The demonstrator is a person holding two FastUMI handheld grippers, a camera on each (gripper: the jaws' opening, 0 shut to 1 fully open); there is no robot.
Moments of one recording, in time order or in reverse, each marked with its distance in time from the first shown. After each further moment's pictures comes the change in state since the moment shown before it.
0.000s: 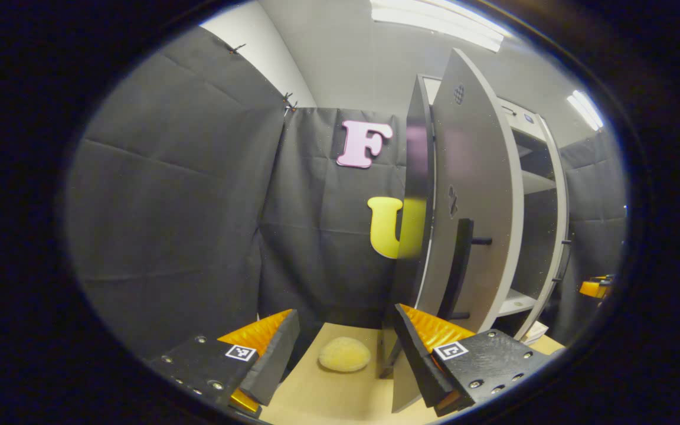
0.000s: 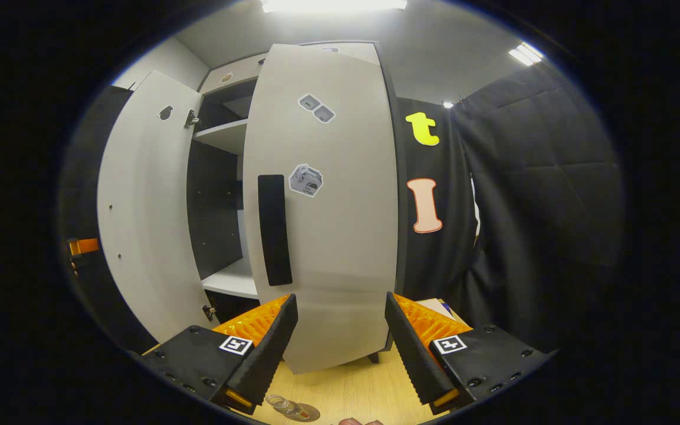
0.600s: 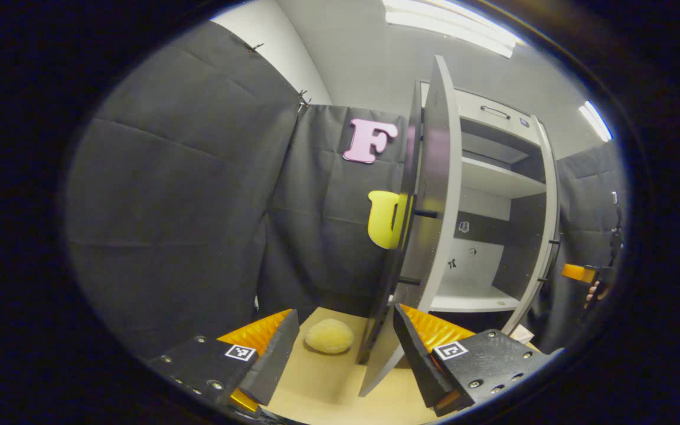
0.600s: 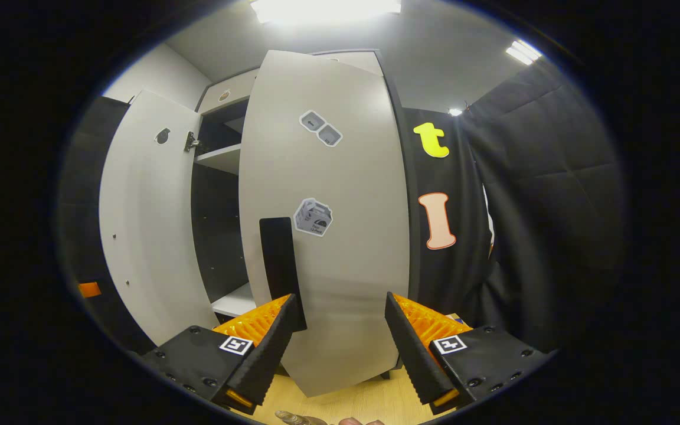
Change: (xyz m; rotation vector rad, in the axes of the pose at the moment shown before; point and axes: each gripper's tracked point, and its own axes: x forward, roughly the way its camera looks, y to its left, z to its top) left arm -0.085 -0.038 -0.038 -0.067 0.021 0.078; right arm 0.027 0.006 0.050 0.016 -0.075 0.048
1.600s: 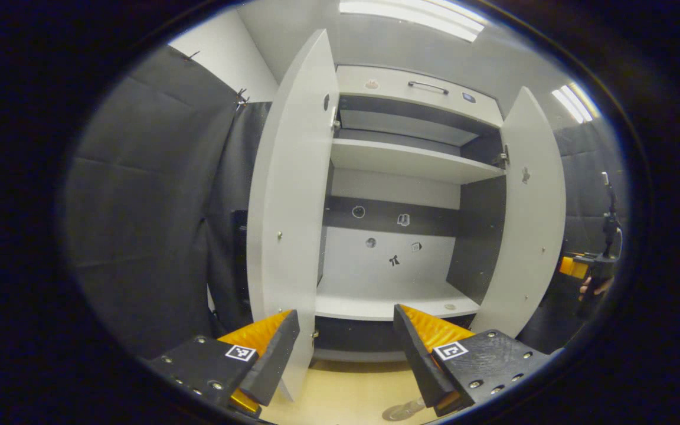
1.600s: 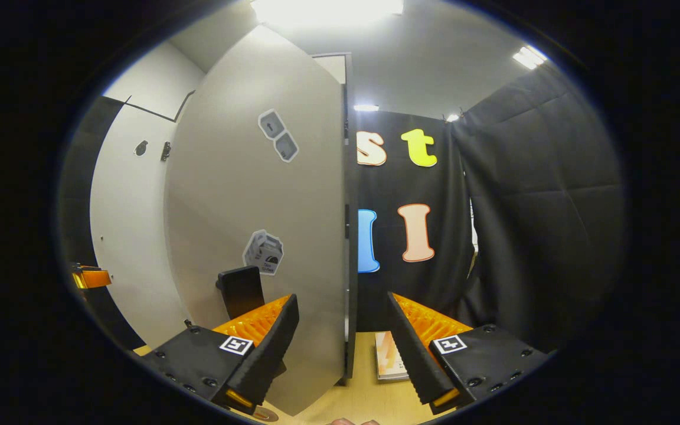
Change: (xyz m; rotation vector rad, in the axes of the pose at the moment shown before) left arm 0.023 -0.193 0.007 0.076 0.061 -0.167; right arm 0.008 -0.088 0.044 -0.056 -0.009 0.005
